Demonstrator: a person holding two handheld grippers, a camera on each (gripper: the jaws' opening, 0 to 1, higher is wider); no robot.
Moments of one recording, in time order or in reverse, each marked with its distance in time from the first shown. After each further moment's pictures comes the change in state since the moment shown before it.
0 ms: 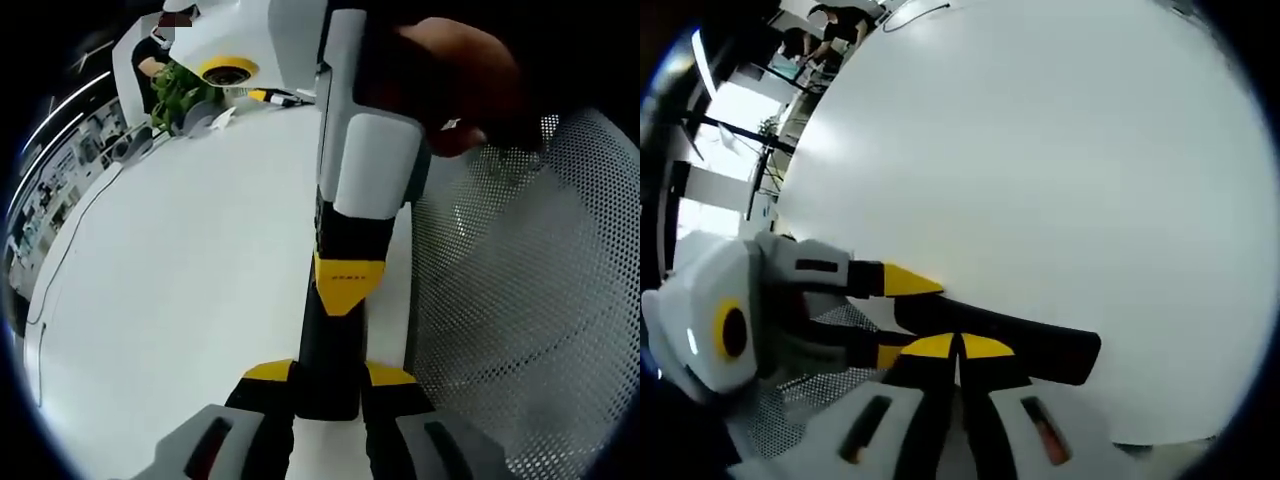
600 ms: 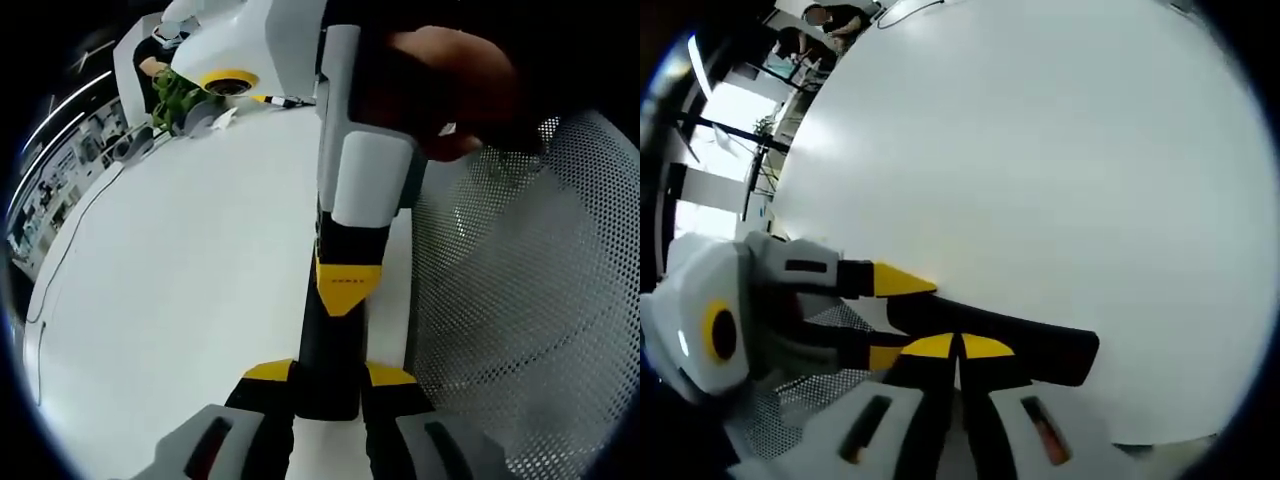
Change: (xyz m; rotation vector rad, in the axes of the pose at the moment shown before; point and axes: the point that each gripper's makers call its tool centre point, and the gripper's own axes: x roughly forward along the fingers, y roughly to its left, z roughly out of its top) left arm 0.000 0.000 0.000 -0.003 -0.005 -0.001; right arm 0.004 -0.004 0.000 0.006 0.008 -0.015
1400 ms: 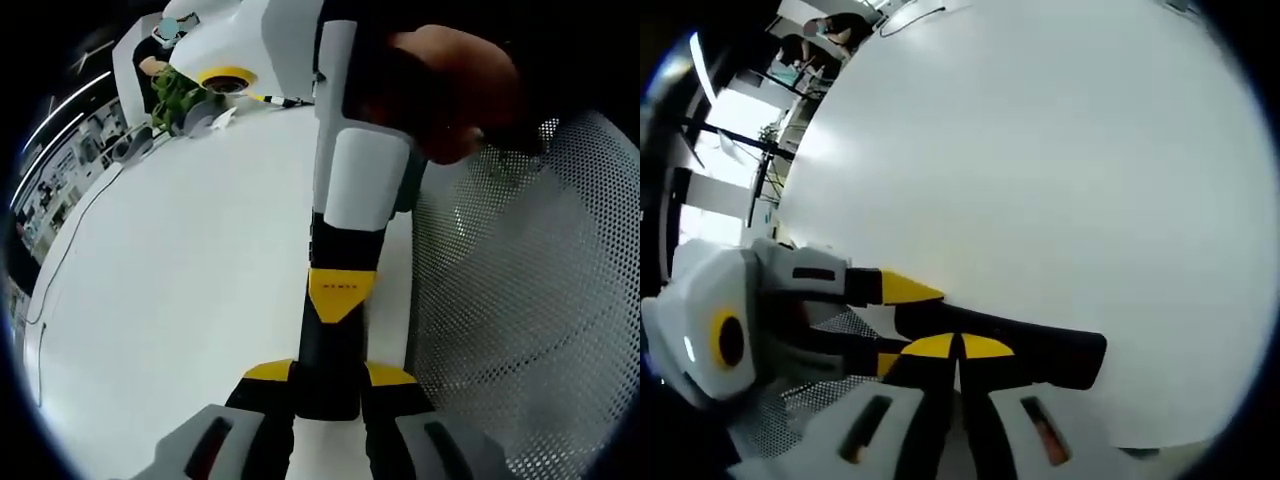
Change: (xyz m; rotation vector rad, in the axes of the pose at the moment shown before) left arm 0.000 0.000 0.000 0.004 0.004 0.001; right arm 0.001 0.006 0.005 0.017 -0.028 0.039
